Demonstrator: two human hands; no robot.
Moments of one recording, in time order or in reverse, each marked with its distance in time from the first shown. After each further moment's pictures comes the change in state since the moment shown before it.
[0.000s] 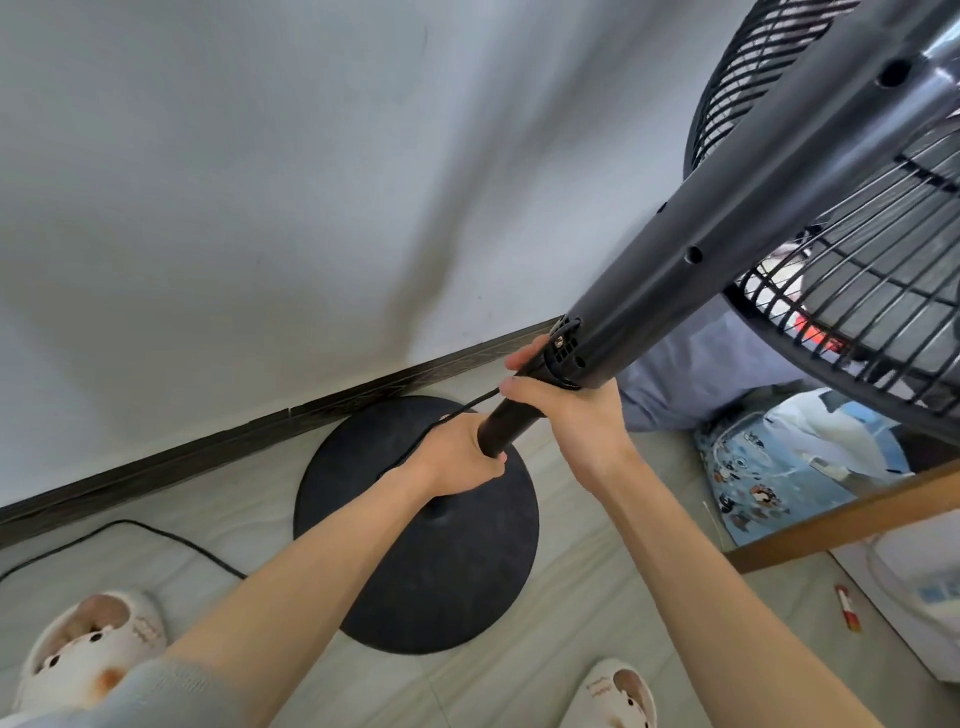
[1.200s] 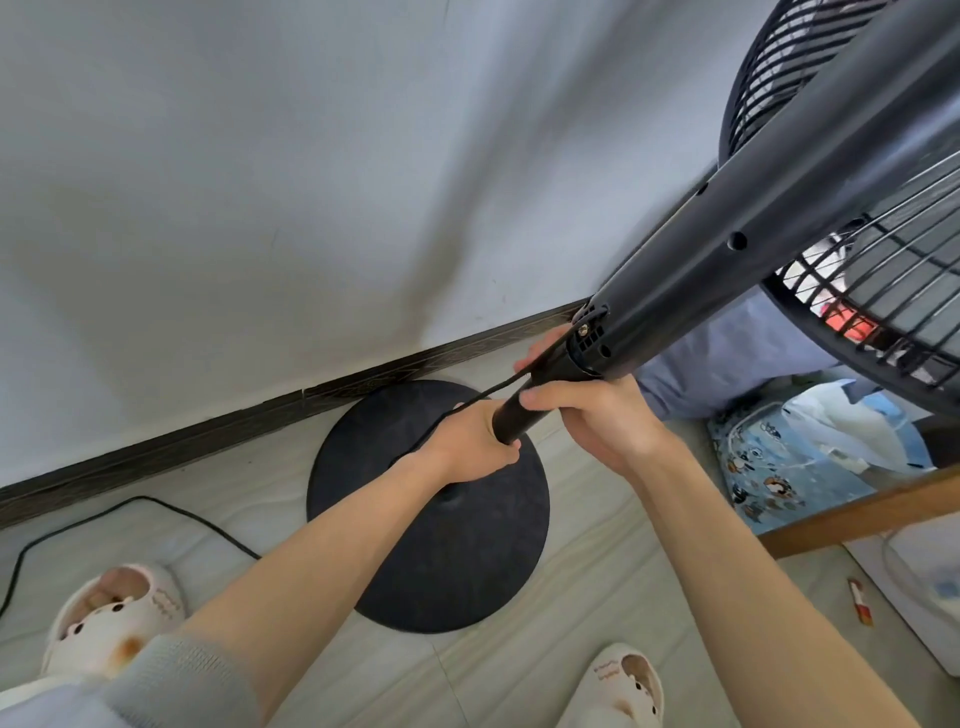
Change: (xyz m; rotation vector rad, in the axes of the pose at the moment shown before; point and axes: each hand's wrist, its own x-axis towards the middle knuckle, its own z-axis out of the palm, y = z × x) left_hand 0.003 -0.007 0.007 -0.023 0.007 0.041; right_hand 0.008 0.006 -0.014 0.157 -0.298 0.086
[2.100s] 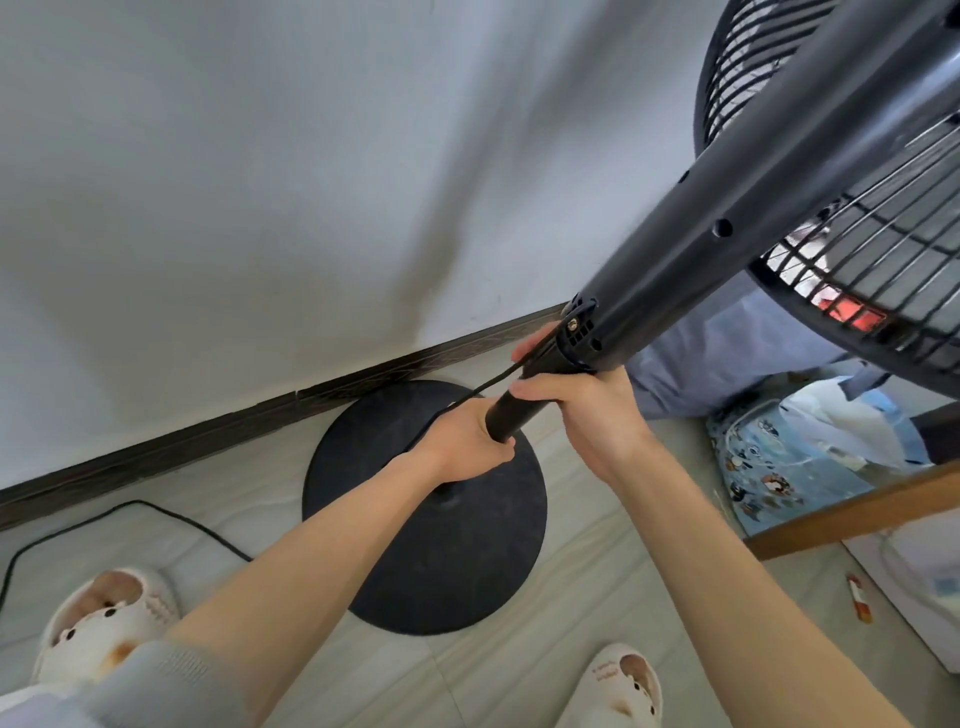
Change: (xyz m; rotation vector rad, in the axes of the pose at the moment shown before) left_hand 0.005 -0.005 0.002 -0.002 0.006 -0.010; right_hand -0.005 -0.003 0.011 -0.091 0.219 0.026
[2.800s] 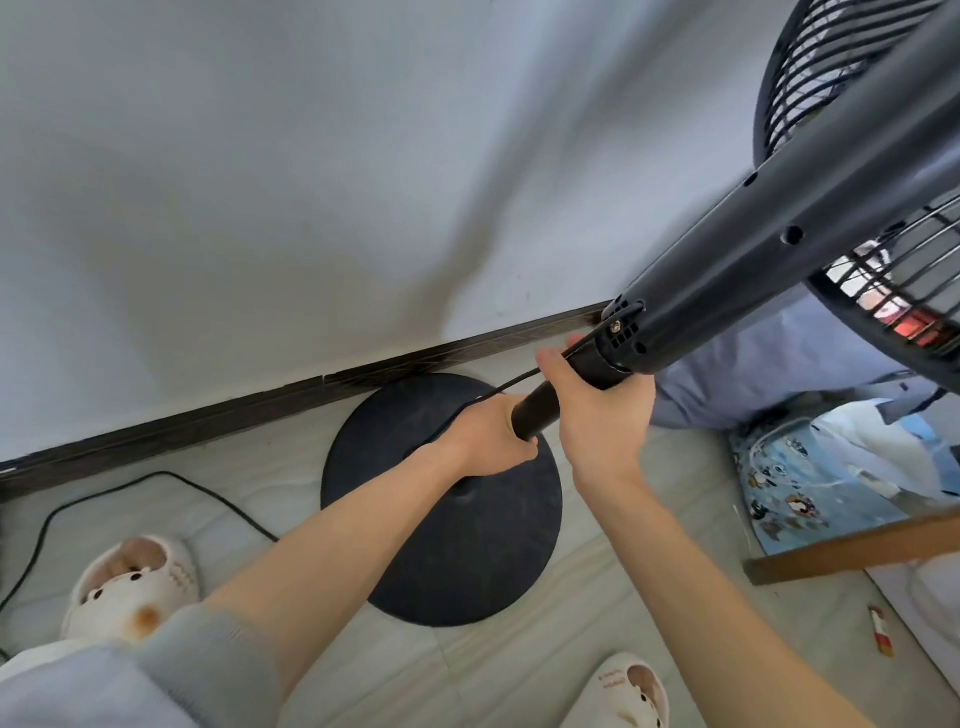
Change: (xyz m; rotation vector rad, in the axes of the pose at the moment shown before) left_hand -0.003 0.008 -0.002 0.043 0.000 0.057; right_hand 0.000 0.025 0.034 -0.067 0.470 -0.143
